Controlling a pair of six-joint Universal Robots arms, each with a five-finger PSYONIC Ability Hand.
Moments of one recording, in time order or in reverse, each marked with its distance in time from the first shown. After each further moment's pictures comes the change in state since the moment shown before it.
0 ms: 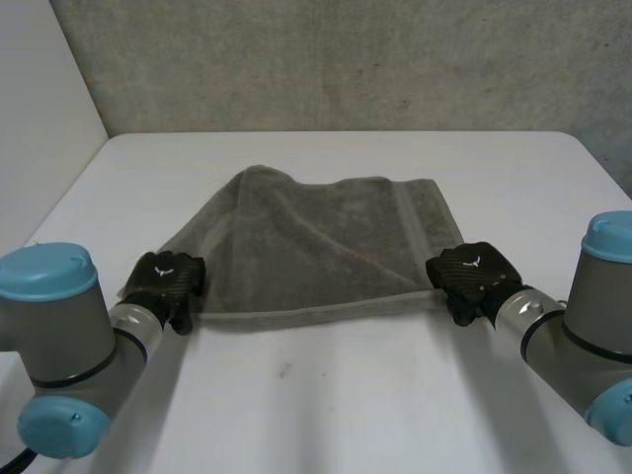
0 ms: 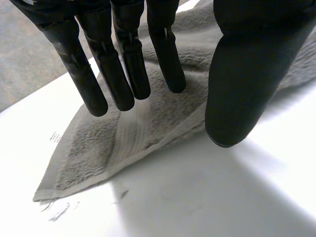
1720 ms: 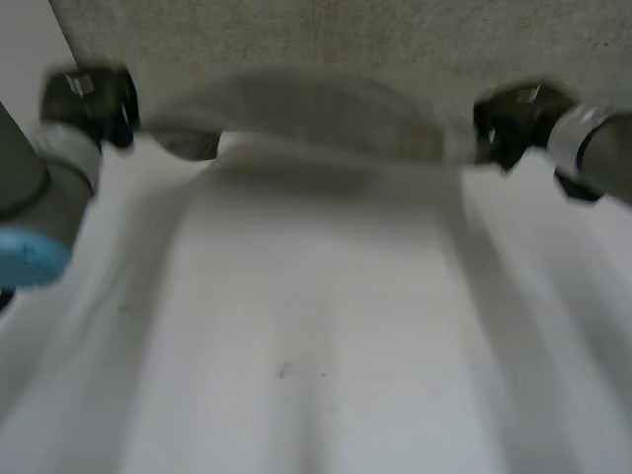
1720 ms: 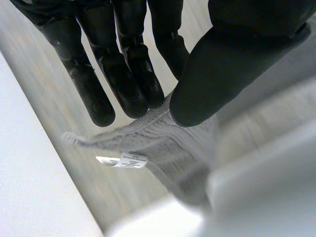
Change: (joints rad) left arm 0.063 0.075 0.522 -0.175 -0.068 -0.116; right arm -0.042 0.160 -0.926 0.631 0.063 0.054; left_hand 0.431 0.451 0.451 0.452 0.443; right_hand -0.006 -0.014 0.005 -0.003 -0.015
